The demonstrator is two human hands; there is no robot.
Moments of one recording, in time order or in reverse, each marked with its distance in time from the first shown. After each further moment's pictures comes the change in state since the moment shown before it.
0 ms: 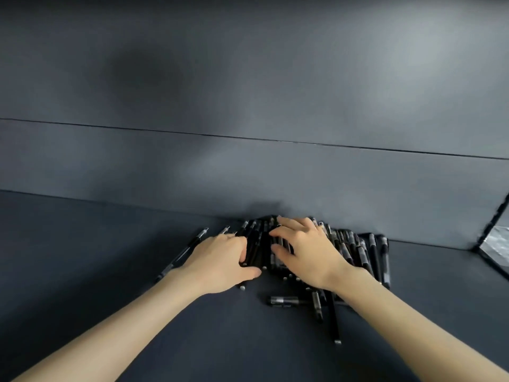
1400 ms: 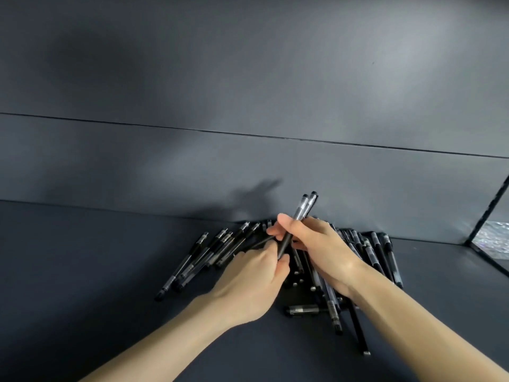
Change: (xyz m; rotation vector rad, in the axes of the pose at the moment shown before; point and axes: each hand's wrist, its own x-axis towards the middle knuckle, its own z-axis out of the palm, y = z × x) left_hand -0.002 0.010 0.016 -0.389 0.127 0.284; right_hand 0.007 -0.025 -0.002 1.164 0.094 0.308
